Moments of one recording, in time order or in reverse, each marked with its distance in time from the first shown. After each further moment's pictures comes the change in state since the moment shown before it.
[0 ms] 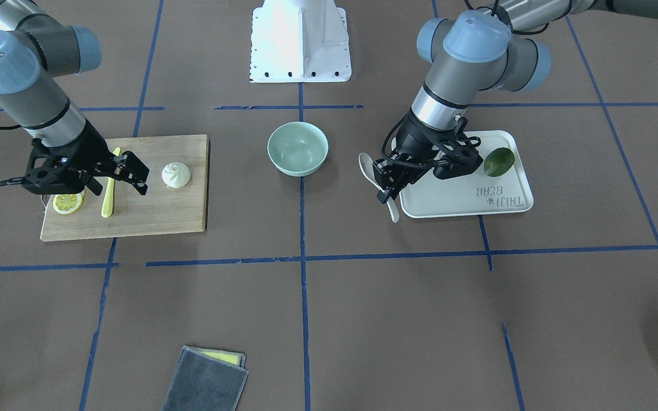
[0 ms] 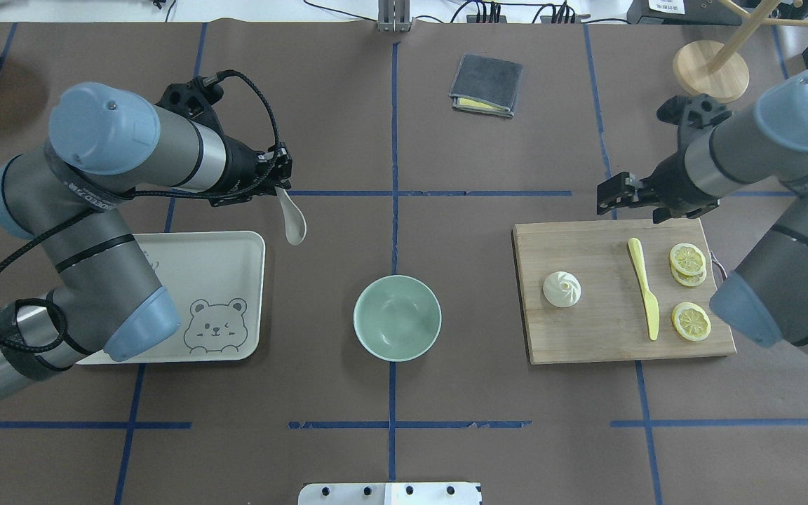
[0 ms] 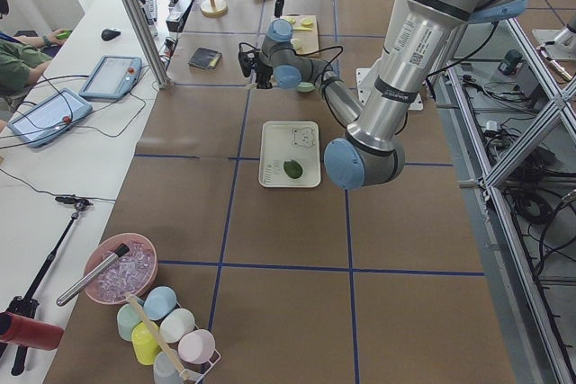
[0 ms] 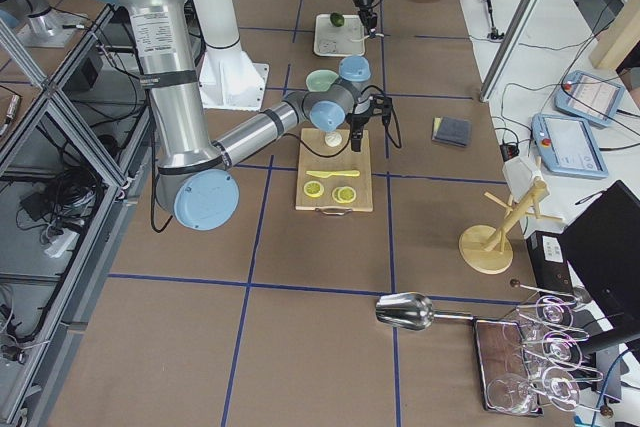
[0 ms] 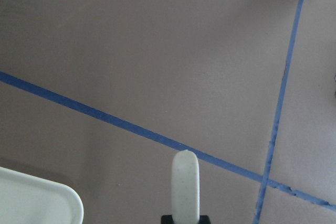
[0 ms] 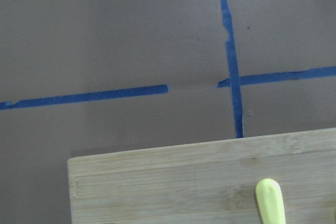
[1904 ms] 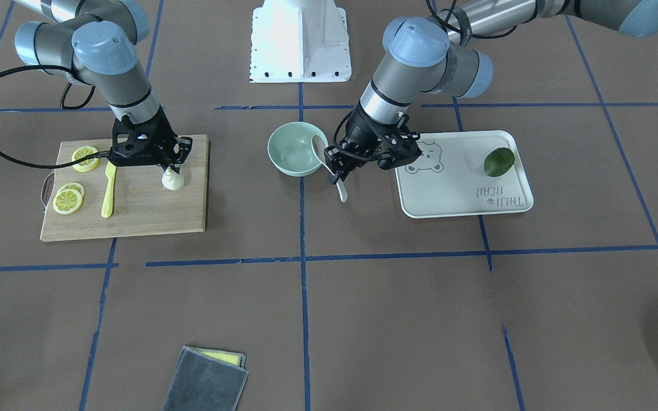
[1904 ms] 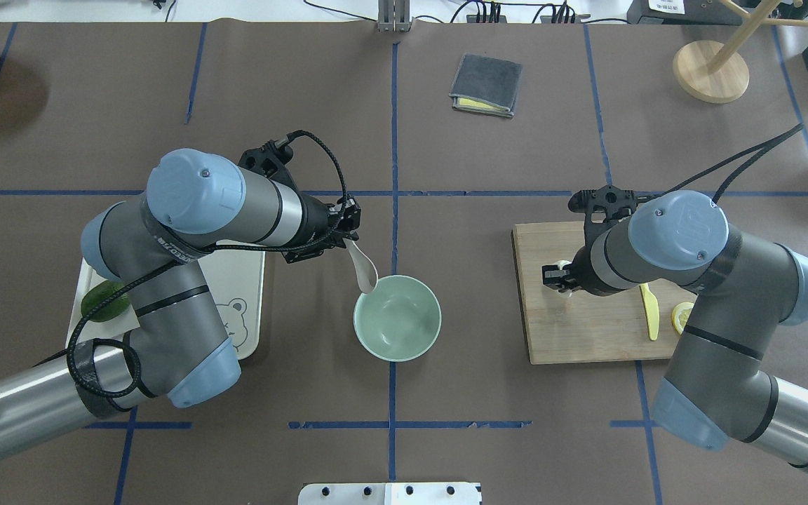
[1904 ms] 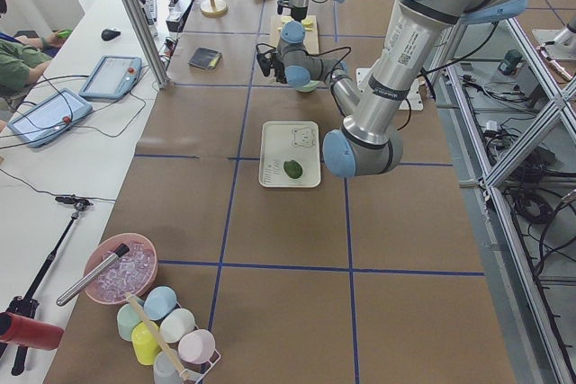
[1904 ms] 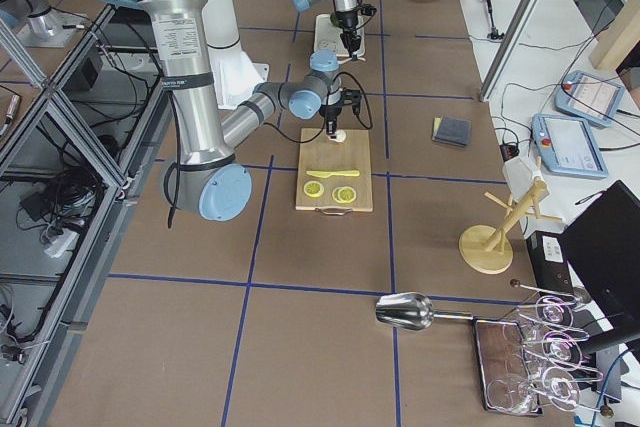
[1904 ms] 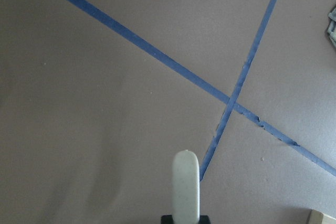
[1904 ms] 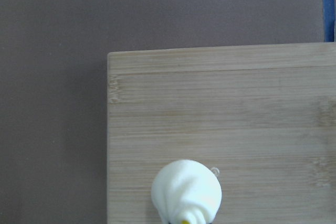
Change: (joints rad) left arm 0.141 -0.062 0.073 -0.081 0.009 -0.173; right arm -0.200 0.022 0.046 -0.093 -0.164 0.024
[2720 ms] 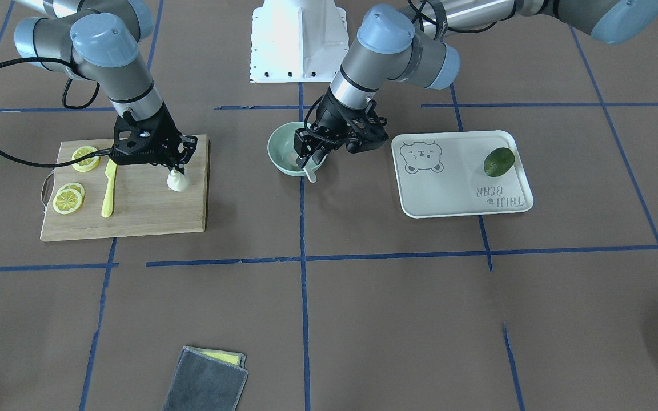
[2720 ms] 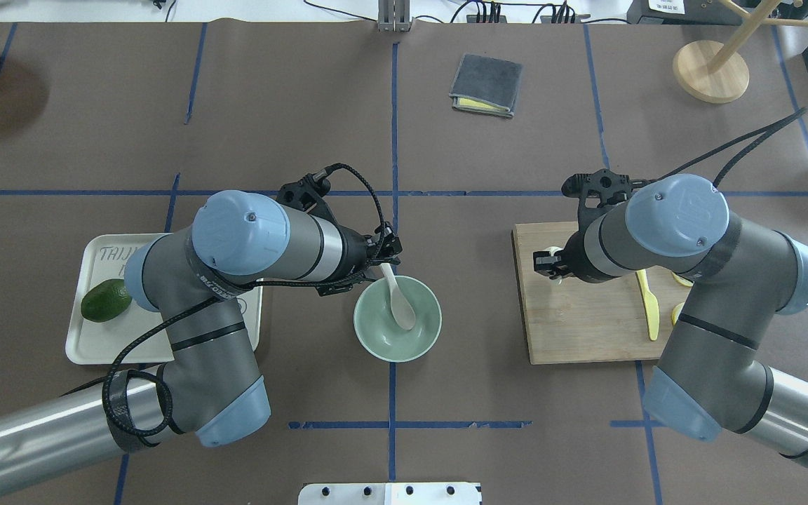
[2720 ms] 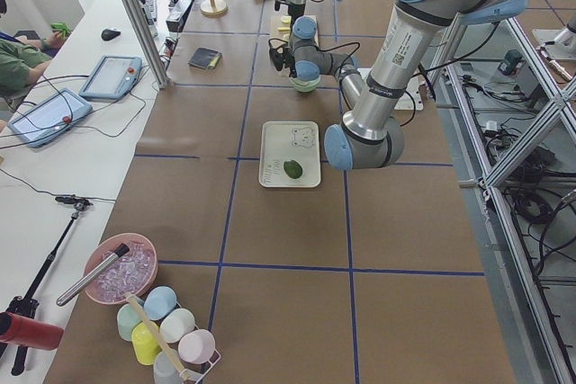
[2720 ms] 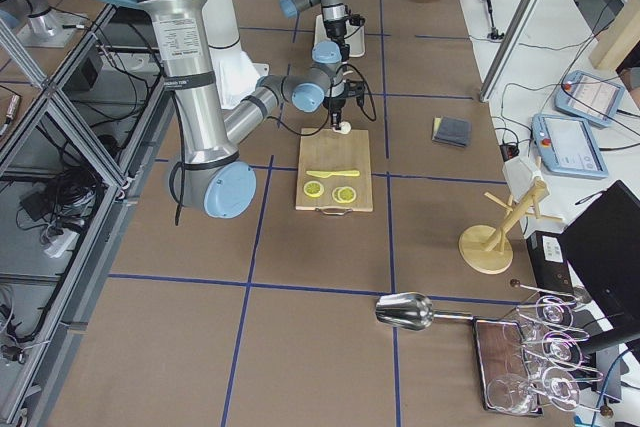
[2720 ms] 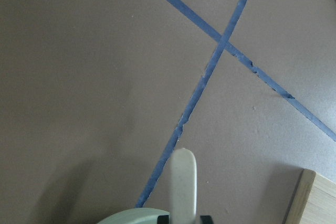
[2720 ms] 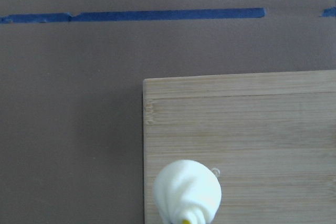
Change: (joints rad) left arm 0.076 -0.043 0.002 -0.003 0.050 -0.051; right arm 0.016 0.043 0.012 -0.010 -0.001 0.003
